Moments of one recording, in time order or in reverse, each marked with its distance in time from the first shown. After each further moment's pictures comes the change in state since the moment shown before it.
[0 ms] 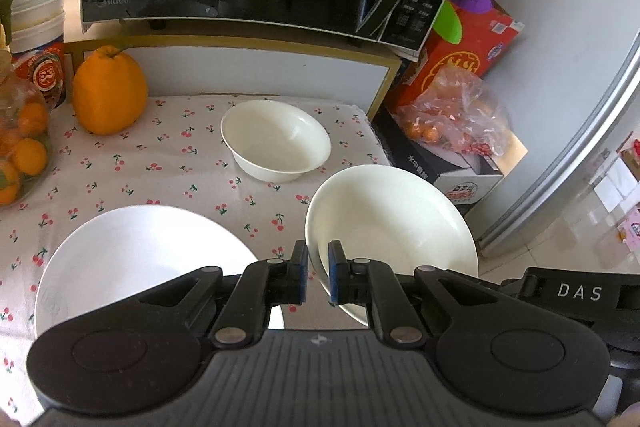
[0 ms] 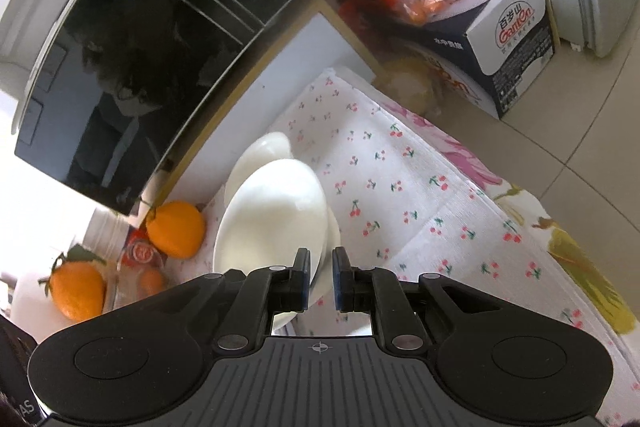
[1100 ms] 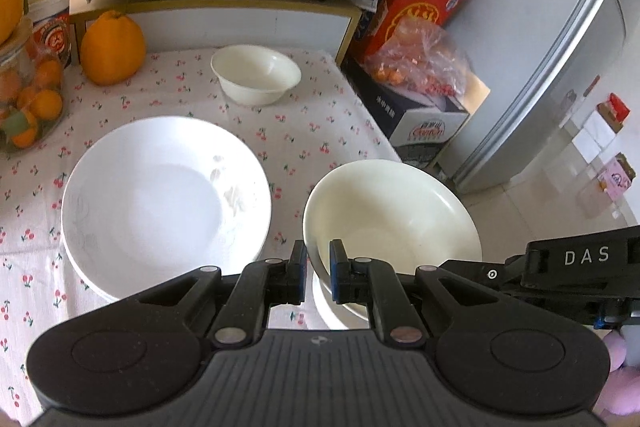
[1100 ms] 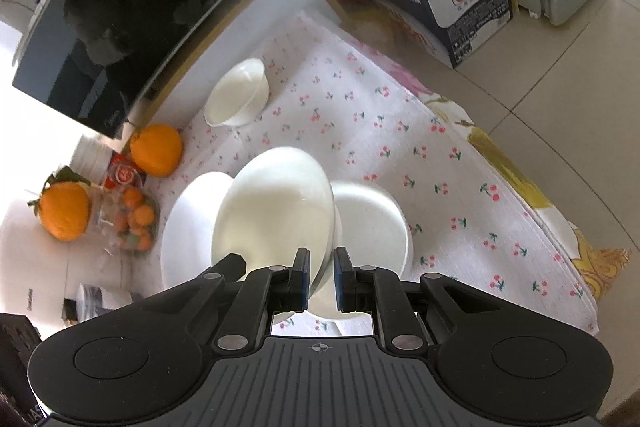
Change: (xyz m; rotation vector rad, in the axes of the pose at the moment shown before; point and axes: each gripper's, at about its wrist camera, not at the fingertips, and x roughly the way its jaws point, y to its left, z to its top) left arm -0.046 -0.003 -0.053 0.080 0.102 -0.056; right arm -0.063 0.004 -0.054 -0.027 0.148 -0.121
